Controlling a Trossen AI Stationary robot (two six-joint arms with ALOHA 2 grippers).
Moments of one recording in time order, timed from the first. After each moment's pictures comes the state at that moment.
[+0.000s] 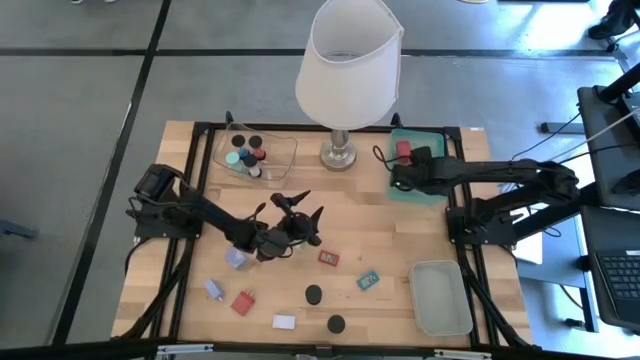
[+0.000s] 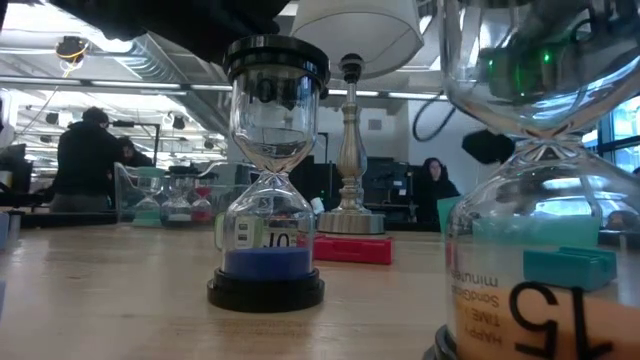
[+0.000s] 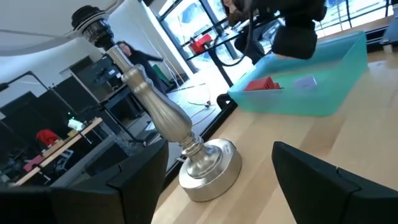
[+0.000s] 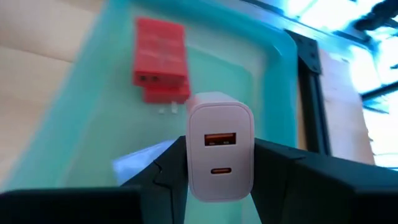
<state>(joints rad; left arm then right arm) -0.35 1.76 0.84 0.75 -1.26 0.35 -0.25 1.29 0.74 -0.99 0.76 1.09</state>
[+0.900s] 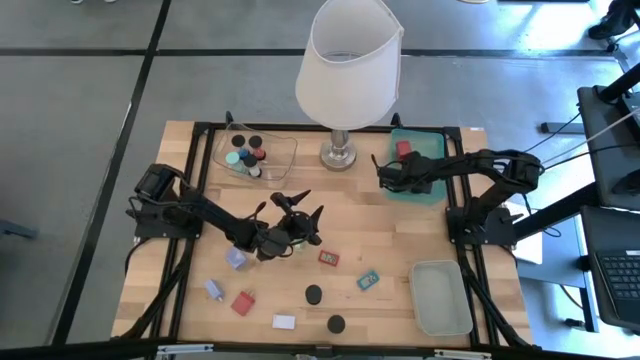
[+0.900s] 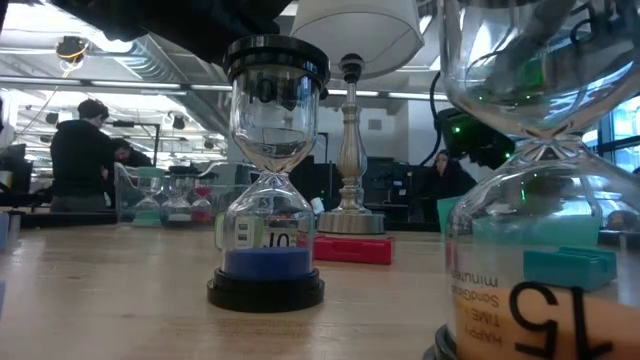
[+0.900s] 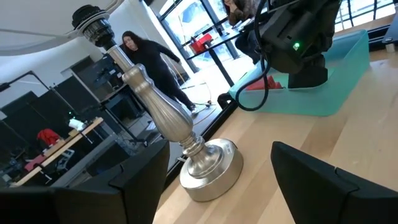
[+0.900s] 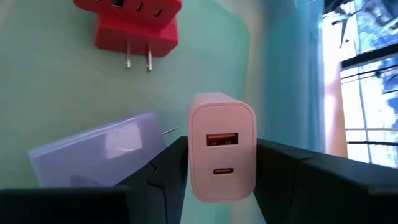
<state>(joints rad) -0.34 1.76 0.84 0.75 -1.26 0.35 -0.33 1.59 0.73 -0.94 0.72 1.06</state>
